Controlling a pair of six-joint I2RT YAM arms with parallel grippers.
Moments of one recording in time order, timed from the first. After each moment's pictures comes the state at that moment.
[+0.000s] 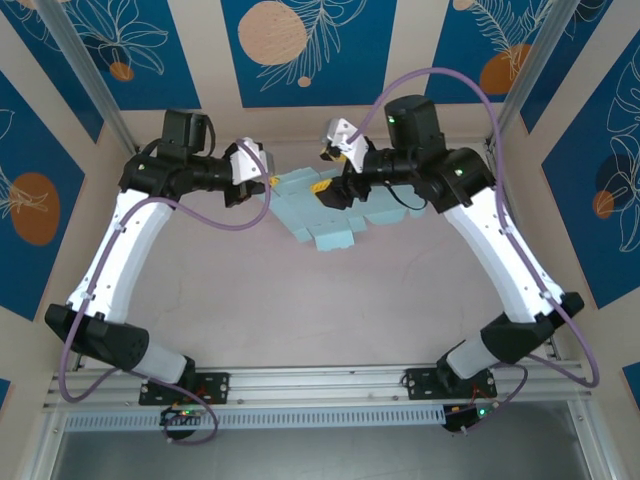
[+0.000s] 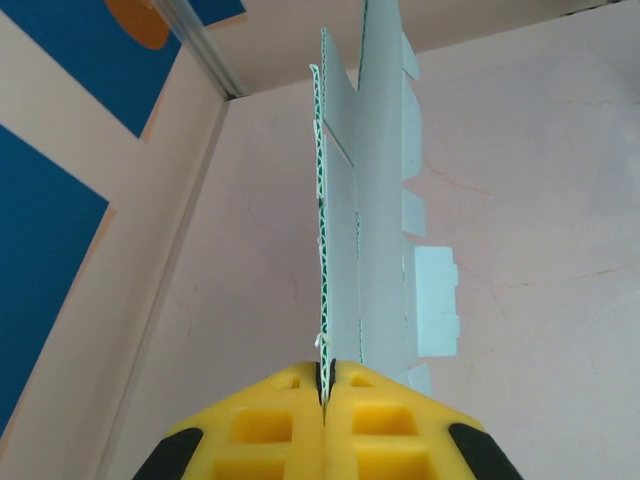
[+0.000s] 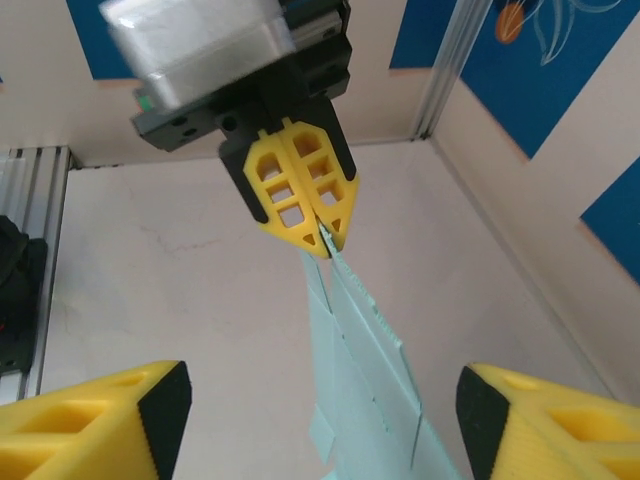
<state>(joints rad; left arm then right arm) -0.33 1.48 1.75 -0.98 0.74 0.98 0.60 1.53 1.95 -0.96 -0.55 -0.47</state>
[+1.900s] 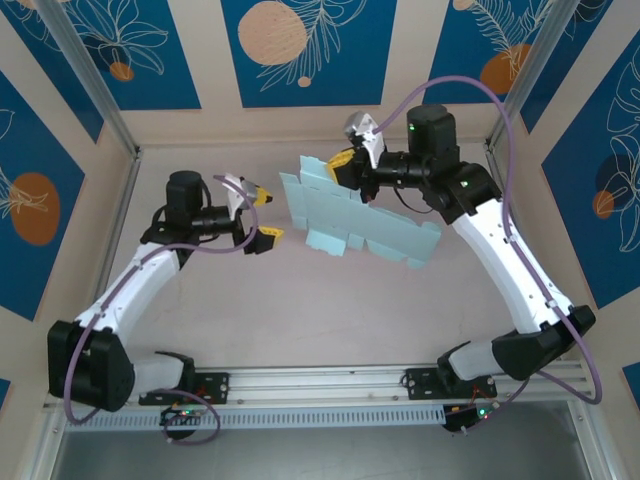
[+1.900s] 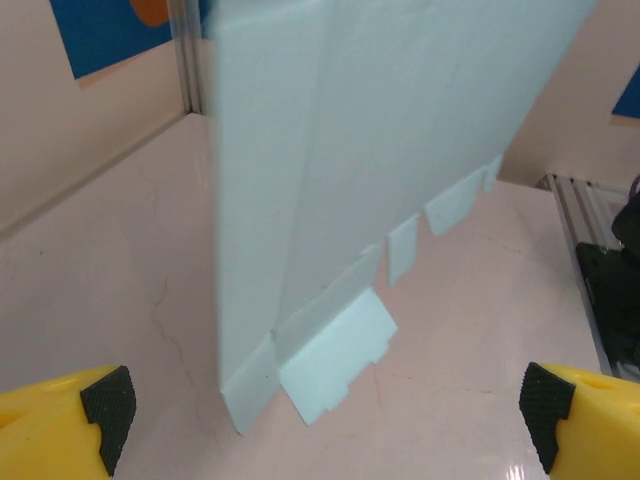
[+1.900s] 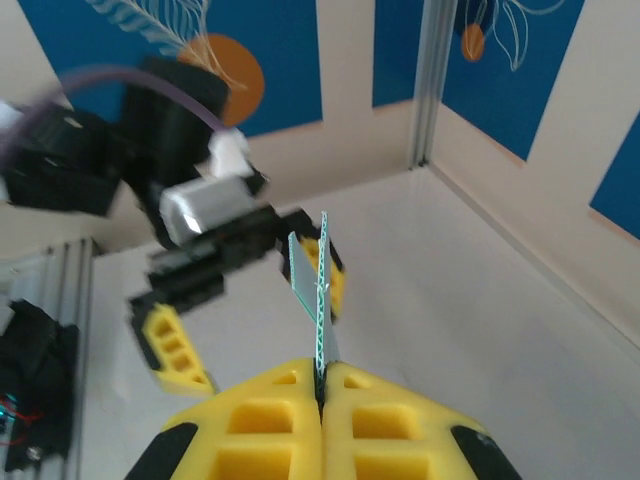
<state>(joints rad) -0.24 1.28 0.95 -0.10 1.01 0.28 0.47 1.39 1.67 -0.65 -0.71 -0.20</state>
